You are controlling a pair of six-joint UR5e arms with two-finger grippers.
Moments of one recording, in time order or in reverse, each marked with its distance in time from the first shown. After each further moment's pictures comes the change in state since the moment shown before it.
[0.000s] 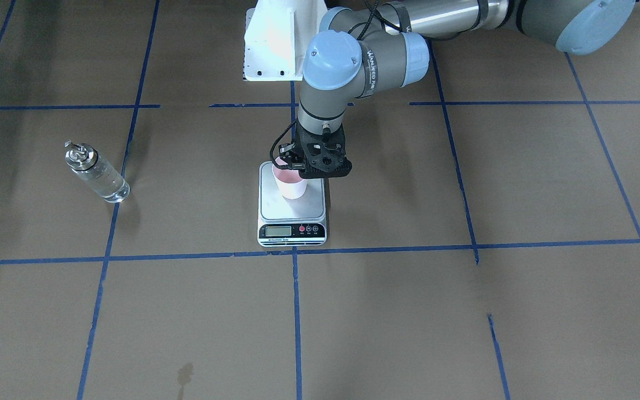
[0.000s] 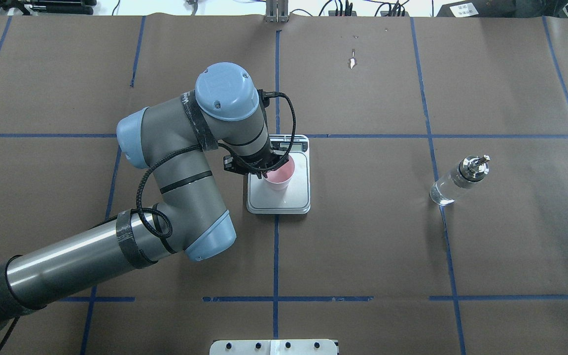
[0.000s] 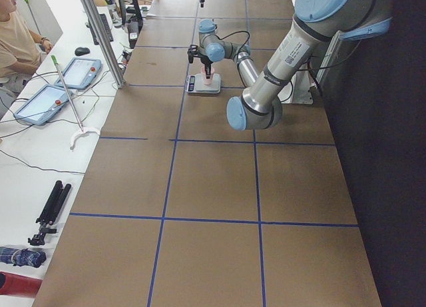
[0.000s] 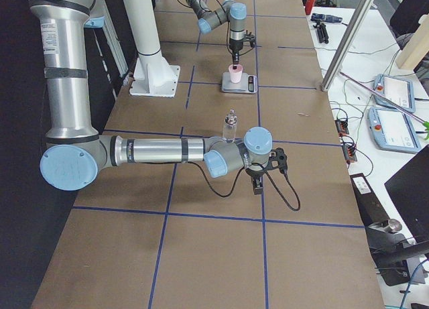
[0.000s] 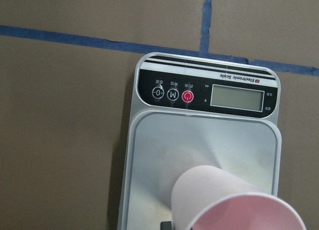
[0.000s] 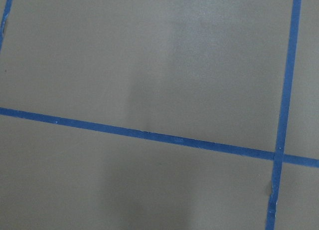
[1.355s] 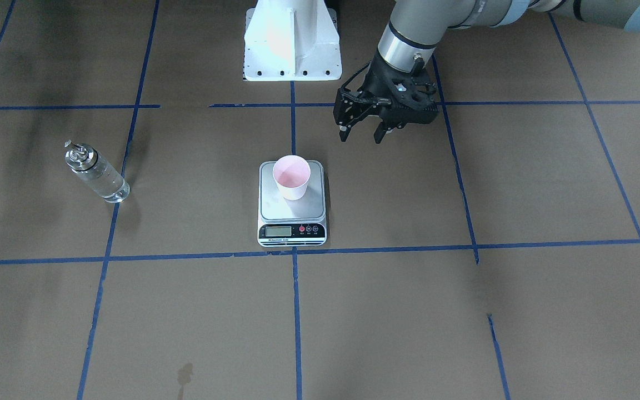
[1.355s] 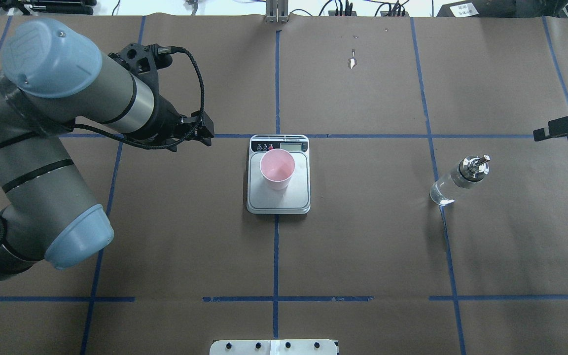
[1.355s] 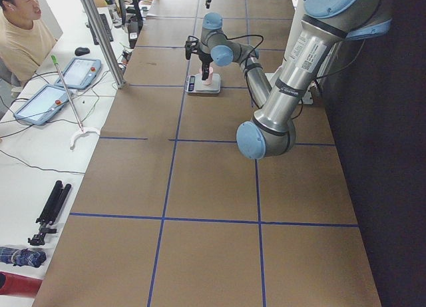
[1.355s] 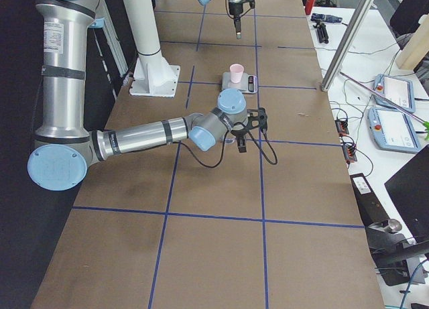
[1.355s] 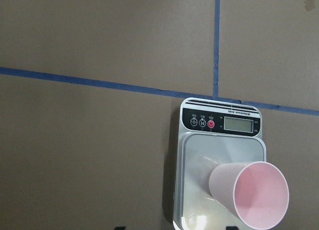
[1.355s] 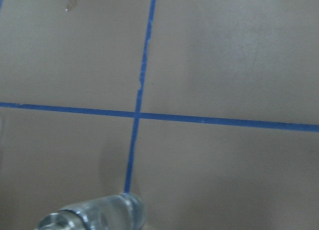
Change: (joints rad) left arm -0.152 0.300 -0.435 0.003 -0.007 0.060; right arm -0.177 -0.132 0.361 0.240 -0.008 0.532
